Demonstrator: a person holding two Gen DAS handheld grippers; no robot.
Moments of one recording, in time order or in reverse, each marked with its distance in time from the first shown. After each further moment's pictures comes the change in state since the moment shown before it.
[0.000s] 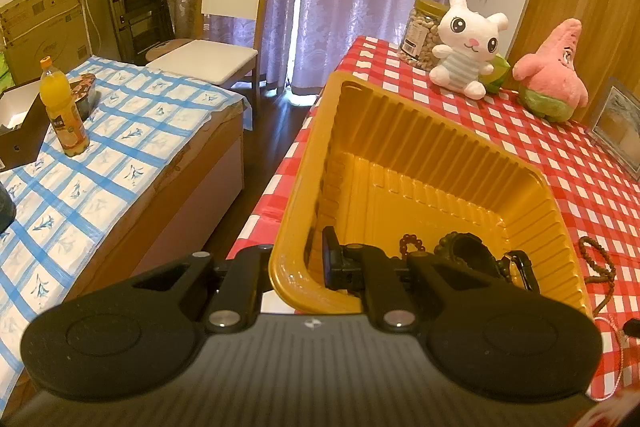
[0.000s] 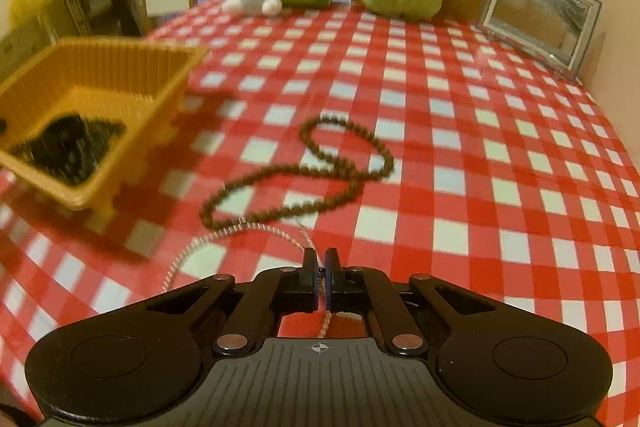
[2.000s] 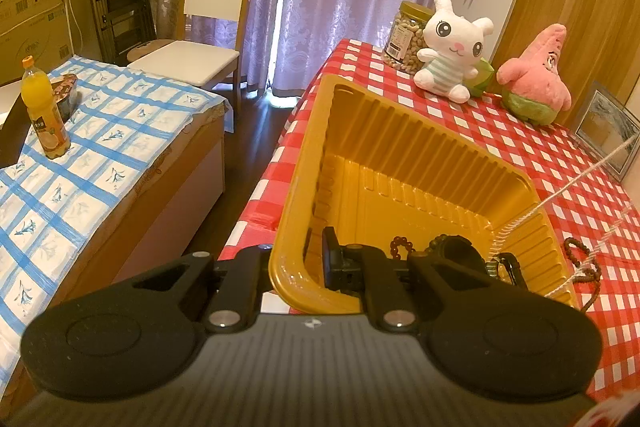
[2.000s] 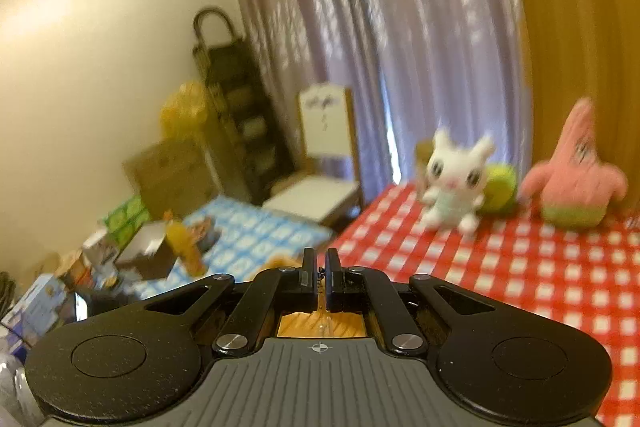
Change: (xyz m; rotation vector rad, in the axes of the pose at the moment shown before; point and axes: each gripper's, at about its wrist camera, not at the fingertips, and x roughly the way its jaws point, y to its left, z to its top) left arm 0.007 0.001 0.003 -0.004 -0.004 -0.063; right arm -0.073 0.128 0.155 -0.088 -0.304 0.463
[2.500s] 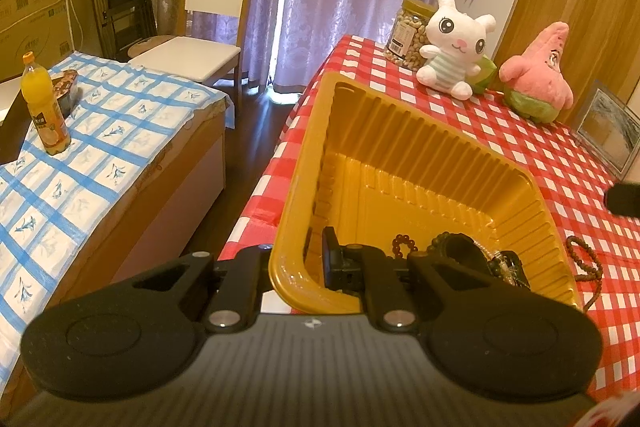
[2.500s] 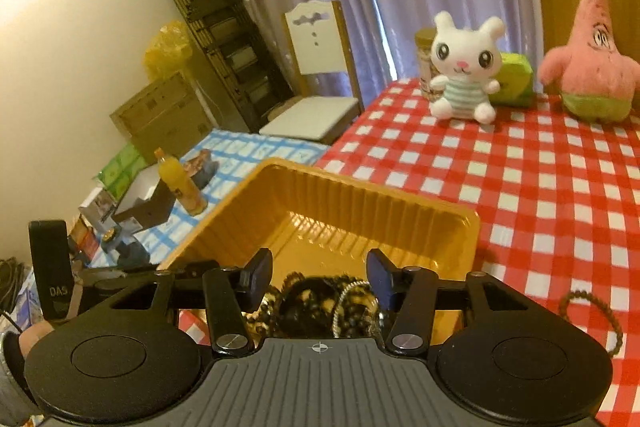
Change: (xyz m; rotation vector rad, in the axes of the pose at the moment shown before) left arm 0.002 0.001 -0.002 -0.004 0.009 0.002; right arm 0.056 -0.017 -0.050 0.099 0.208 -0.004
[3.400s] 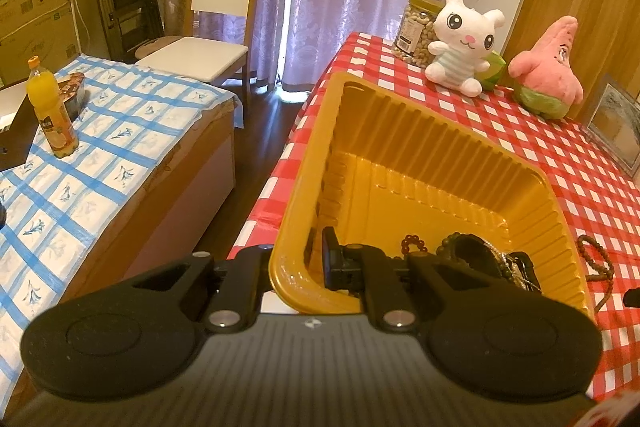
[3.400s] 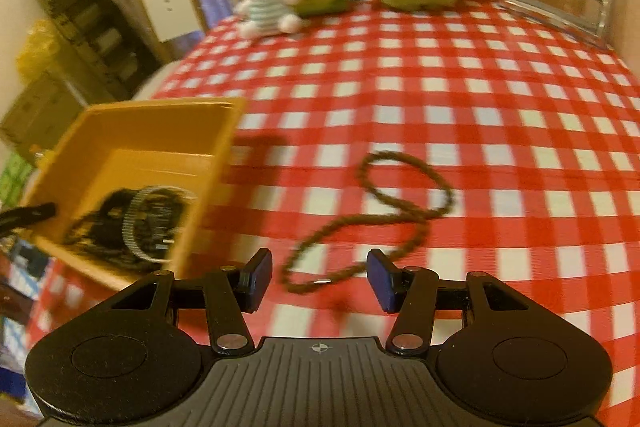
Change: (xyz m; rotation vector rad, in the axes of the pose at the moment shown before) left arm 0.004 0.002 0.002 0.011 0.008 0.033; right arm -0.050 -0.121 -0.079 0.216 0.120 -0.351
